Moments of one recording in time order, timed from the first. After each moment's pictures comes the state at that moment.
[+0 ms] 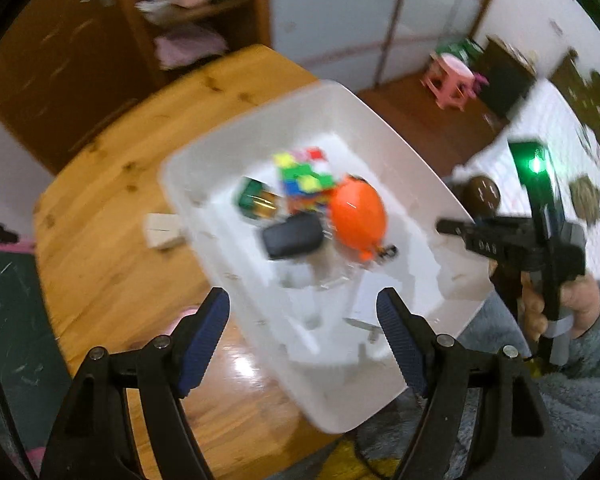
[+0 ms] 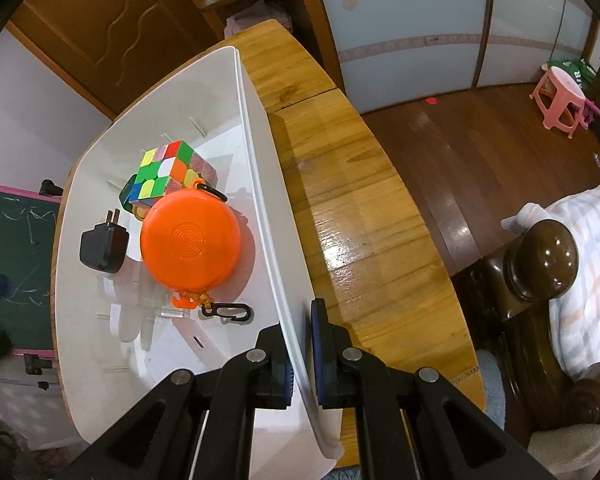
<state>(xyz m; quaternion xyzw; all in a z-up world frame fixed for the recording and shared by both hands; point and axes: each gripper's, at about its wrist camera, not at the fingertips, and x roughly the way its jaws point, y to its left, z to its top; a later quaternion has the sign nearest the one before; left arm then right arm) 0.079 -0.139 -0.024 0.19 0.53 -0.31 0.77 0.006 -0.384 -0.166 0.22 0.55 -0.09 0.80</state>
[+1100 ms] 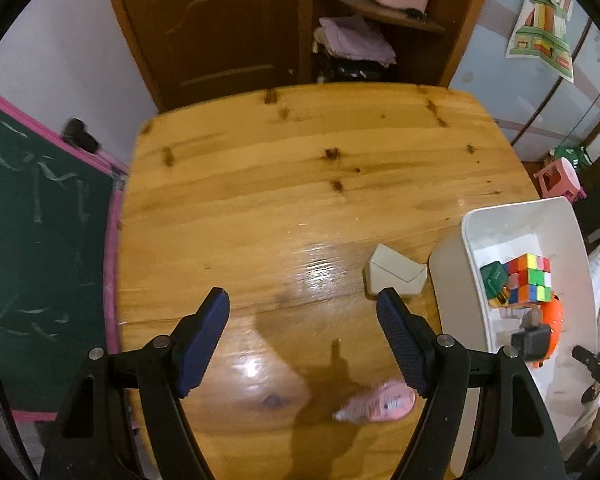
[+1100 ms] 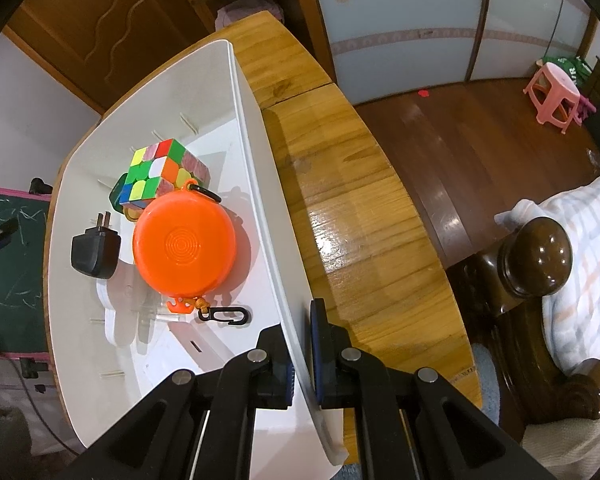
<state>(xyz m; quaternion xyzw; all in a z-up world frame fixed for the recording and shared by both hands) 0.239 -0.003 -0.093 0.07 0.55 -0.14 0.82 0.016 -0.383 -0.165 0.22 0.57 -0.10 0.79</state>
